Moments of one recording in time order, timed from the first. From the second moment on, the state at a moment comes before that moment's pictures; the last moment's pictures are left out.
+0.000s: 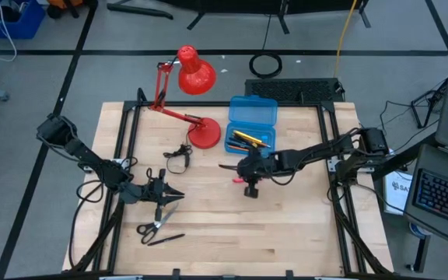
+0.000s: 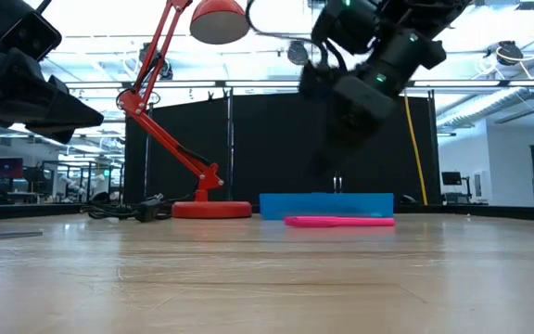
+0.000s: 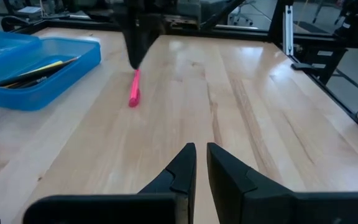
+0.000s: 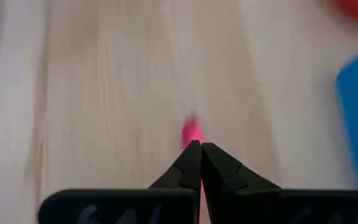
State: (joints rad) left arm -0.65 1.14 0.13 0.69 -0.58 -0.30; right arm 0.05 1.67 0.92 -0.16 0.08 0.16
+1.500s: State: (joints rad) left arm -0.65 1.14 0.13 0.69 -0.60 -0.29; right arm -0.01 1.76 0.93 -0.39 -0.03 0.14
